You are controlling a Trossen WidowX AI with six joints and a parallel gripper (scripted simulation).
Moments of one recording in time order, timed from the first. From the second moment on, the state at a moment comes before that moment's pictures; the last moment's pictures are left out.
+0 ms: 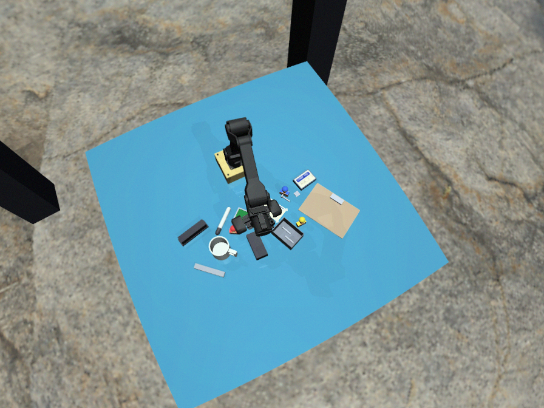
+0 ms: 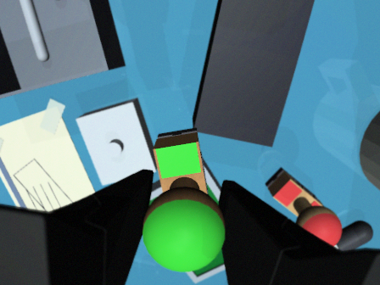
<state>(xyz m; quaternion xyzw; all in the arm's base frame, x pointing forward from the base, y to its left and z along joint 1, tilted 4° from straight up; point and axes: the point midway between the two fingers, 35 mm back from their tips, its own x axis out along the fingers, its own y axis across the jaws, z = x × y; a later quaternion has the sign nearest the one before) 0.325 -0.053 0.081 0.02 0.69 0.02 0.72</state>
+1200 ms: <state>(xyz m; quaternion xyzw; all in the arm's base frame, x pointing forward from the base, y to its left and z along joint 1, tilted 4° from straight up) 0.254 -0.072 0.066 0.02 0.69 0.02 0.72</state>
